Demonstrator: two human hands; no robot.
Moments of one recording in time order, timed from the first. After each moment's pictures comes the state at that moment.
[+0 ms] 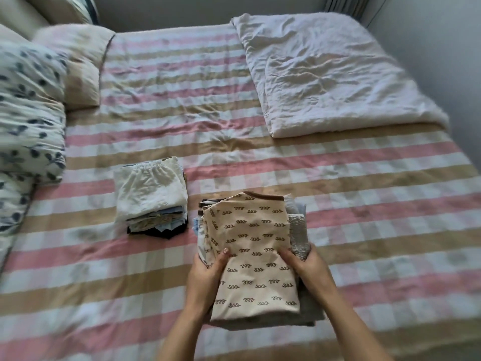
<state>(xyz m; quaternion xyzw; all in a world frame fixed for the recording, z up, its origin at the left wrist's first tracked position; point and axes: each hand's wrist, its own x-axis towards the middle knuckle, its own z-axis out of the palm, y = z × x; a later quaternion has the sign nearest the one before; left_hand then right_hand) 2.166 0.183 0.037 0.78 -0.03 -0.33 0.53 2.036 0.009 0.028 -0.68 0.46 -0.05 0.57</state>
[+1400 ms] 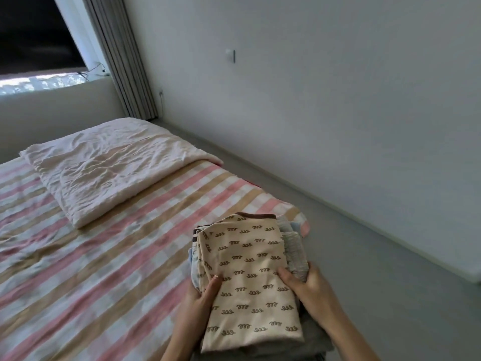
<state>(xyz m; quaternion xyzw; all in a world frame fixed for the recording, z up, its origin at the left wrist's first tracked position) 1.671 0.026 0.226 0.67 -0.34 -0.48 0.46 1.455 -0.029 0.232 -0.55 0.64 -0.28 0.46</state>
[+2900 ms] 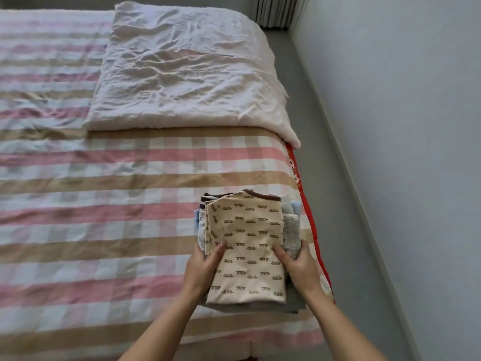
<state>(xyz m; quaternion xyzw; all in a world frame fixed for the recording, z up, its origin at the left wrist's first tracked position) 1.658 -0.443 0.026 0.79 -0.04 -0.35 0.49 1.521 -0.612 0.030 -0.70 0.48 -0.05 0.53</state>
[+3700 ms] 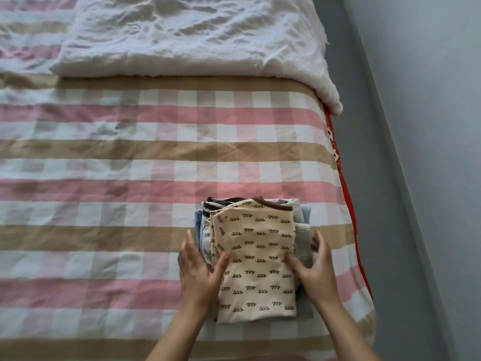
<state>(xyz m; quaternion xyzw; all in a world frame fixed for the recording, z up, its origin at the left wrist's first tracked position) 1.677 -0.443 -0.134 0.91 -0.10 -0.21 0.34 1.554 -0.630 -0.145 -0.75 0.46 -0.08 0.48</state>
